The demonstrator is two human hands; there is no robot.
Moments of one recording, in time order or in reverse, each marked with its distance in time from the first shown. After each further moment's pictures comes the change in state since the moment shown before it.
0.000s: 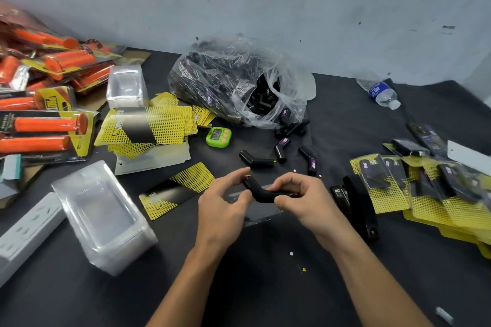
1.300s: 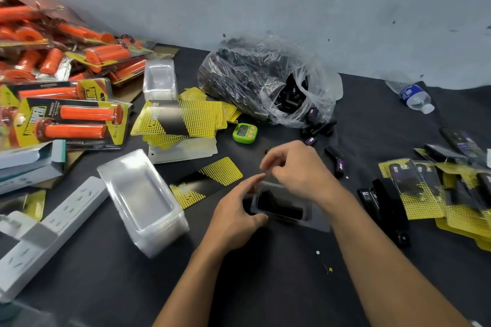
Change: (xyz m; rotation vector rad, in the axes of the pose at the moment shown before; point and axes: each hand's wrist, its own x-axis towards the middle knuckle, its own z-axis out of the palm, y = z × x) left_hand -0.001 -0.027 -0.040 0.343 -0.311 -0.028; right_hand 0.049 -0.062 0.050 -0.663 -0.063 -0.120
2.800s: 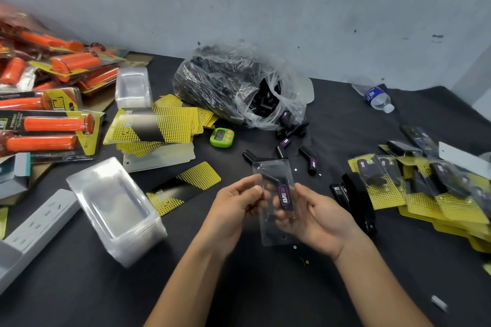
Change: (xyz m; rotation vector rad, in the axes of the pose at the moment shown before) left_hand 0.009 0.049 0.022 -0.961 -0.128 -0.246; right_hand -0.078 0.065 0.001 1.552 -0.299 0.470
